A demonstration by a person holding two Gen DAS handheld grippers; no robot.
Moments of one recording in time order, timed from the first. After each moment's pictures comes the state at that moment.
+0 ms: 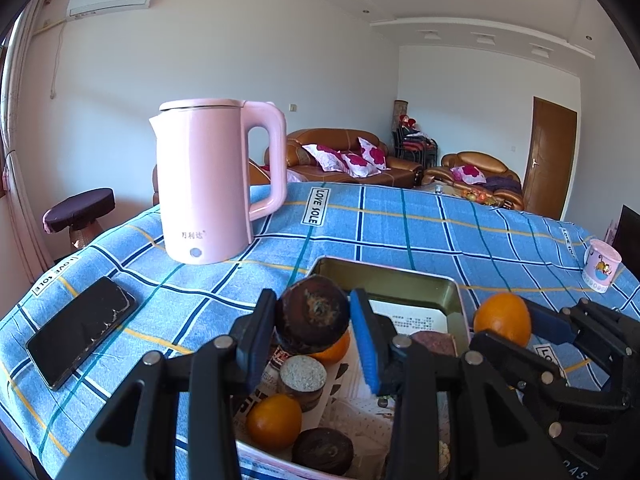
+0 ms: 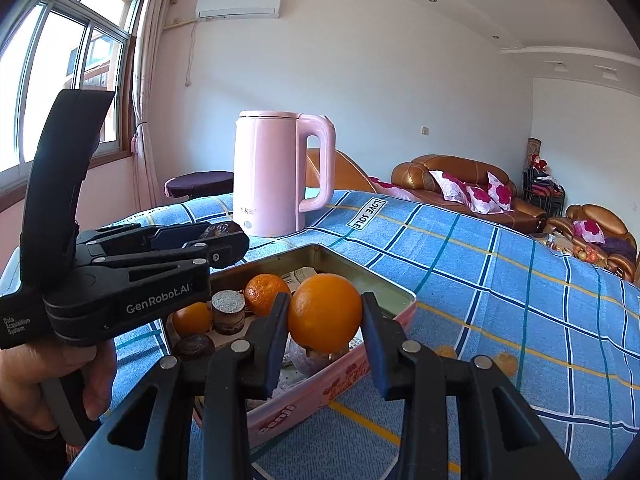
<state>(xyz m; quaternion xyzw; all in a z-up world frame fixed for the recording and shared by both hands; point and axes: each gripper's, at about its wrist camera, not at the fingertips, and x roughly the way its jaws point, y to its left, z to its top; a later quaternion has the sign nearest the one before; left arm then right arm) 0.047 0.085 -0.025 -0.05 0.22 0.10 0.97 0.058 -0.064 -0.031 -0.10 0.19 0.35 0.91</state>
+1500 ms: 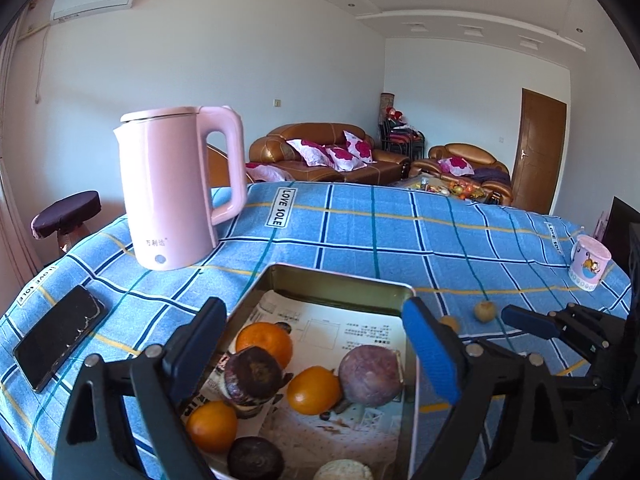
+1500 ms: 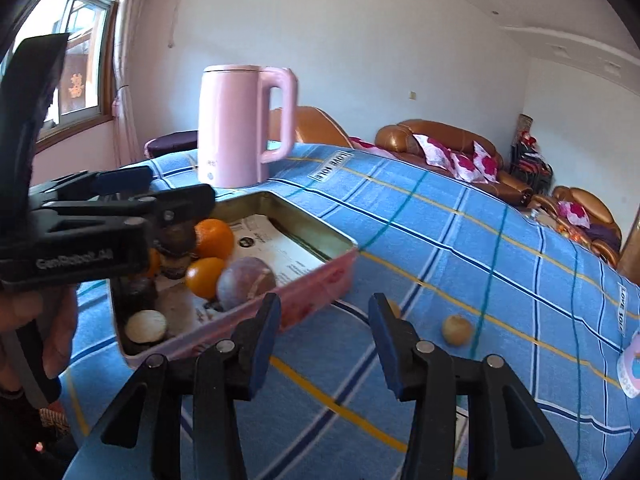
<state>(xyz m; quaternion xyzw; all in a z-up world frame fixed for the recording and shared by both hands) 0.068 0.044 -0.013 -0.05 0.24 0.07 0.97 0.097 -0.112 -0.043 -0.13 0.27 0.28 0.91</state>
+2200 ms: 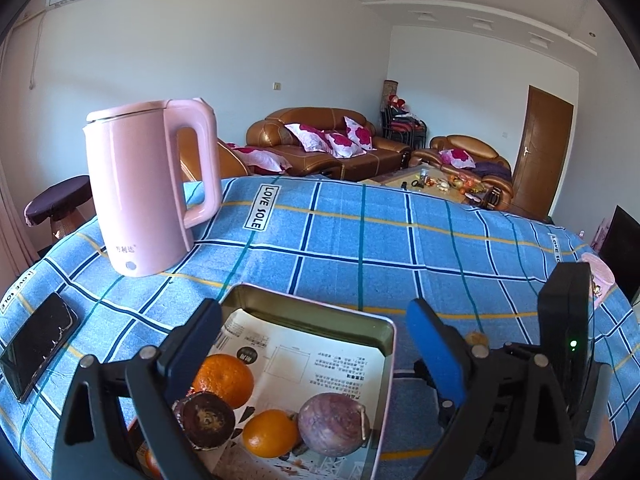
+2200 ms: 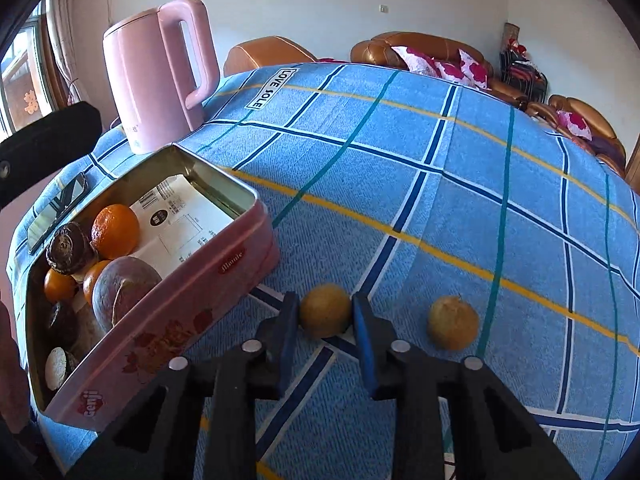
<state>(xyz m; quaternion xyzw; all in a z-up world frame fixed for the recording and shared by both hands) 0.113 0.030 0.000 -0.07 0.26 0.07 0.96 0.181 -0.103 -0.075 -0.10 0.40 0.27 0.87</state>
